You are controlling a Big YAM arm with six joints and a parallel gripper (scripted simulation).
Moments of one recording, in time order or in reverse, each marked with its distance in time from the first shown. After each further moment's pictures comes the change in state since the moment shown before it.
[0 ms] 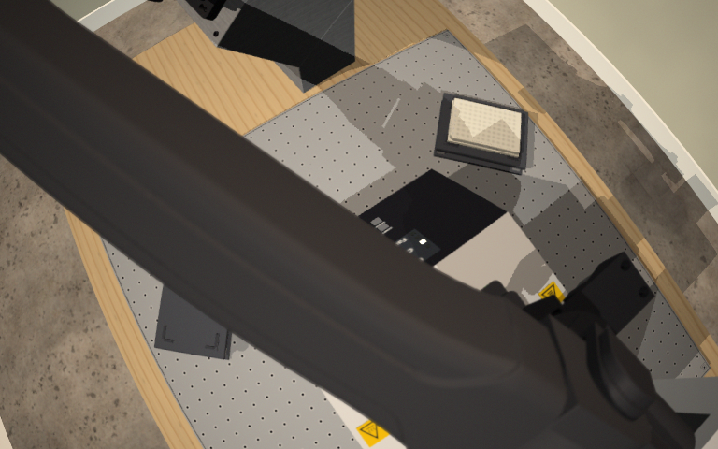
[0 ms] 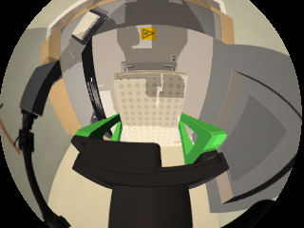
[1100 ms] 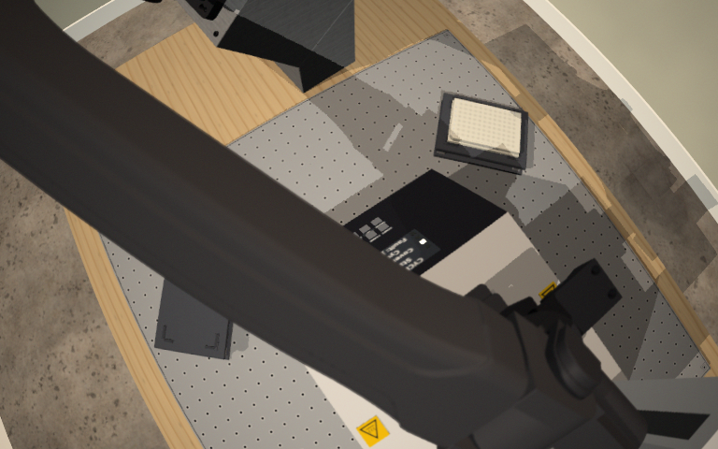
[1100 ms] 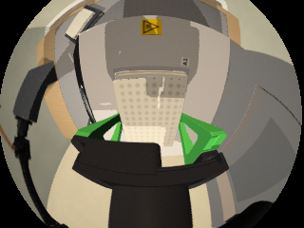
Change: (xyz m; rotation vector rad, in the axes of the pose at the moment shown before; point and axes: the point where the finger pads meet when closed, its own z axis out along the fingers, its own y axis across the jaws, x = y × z) arm -0.004 0.004 0.048 0.004 0.000 -0.007
